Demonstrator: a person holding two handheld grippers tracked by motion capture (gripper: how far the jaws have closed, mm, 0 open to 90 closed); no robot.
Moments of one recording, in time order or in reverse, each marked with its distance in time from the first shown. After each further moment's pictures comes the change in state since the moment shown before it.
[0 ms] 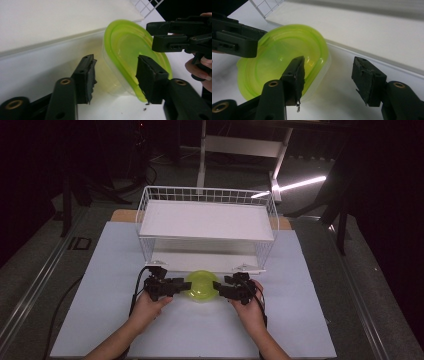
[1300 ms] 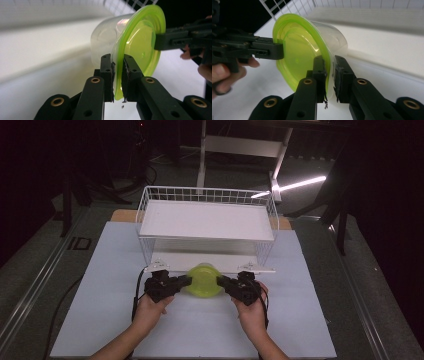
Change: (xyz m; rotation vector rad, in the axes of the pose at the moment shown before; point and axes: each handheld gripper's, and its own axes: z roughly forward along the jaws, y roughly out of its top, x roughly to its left) left arm -0.034 0.005 -0.014 -0.165 0.079 0.174; right arm 0.019 0.014 -0.036 -0.083 0.065 0.053
